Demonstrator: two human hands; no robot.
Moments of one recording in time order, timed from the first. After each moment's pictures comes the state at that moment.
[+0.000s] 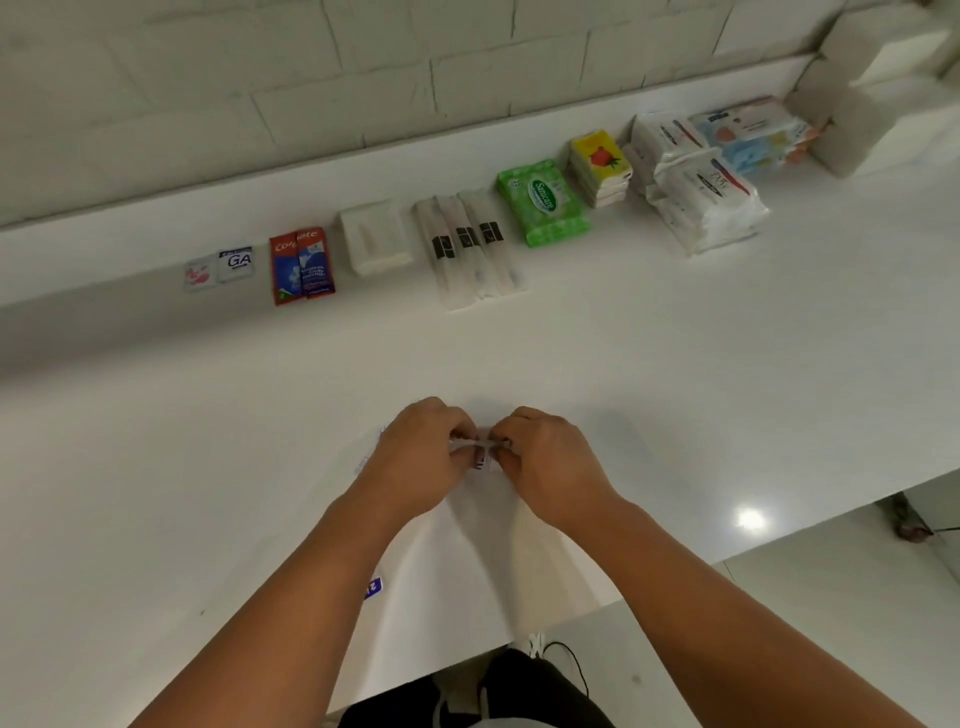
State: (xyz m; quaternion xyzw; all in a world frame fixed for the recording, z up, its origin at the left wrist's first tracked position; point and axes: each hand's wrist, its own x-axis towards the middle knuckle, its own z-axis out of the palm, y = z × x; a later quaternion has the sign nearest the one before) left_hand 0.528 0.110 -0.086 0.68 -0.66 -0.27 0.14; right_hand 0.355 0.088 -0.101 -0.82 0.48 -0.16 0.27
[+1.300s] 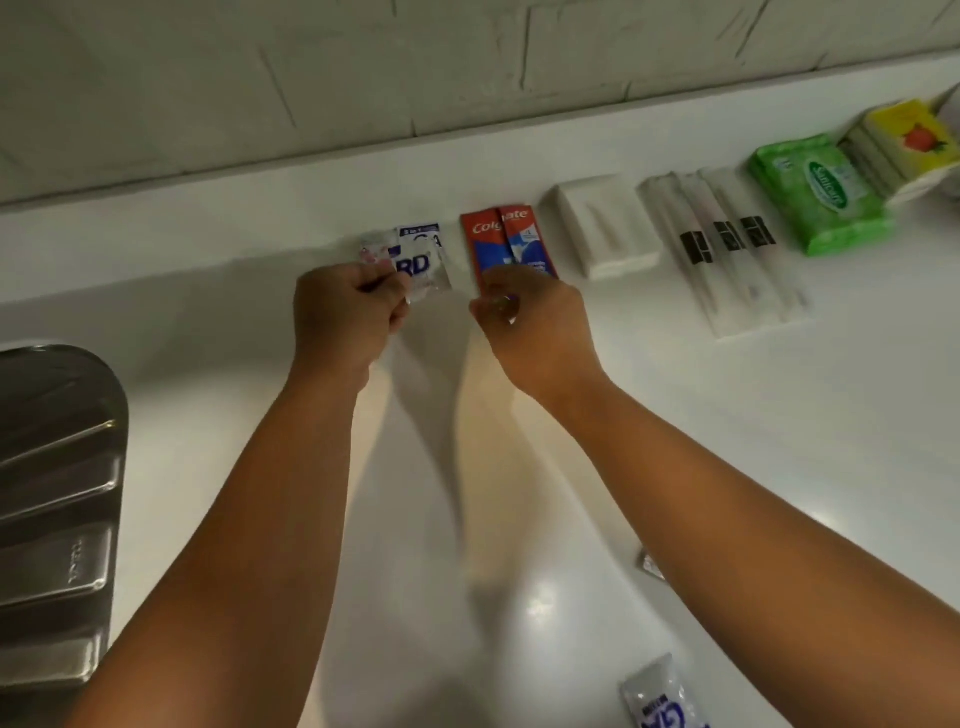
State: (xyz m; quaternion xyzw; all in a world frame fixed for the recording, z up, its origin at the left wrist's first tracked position) left_hand 0.857 -0.002 -0.091 0.73 -0.30 -0.35 0.50; right_hand 0.685 -0.029 -0.088 -0.72 0.54 -0.28 0.33
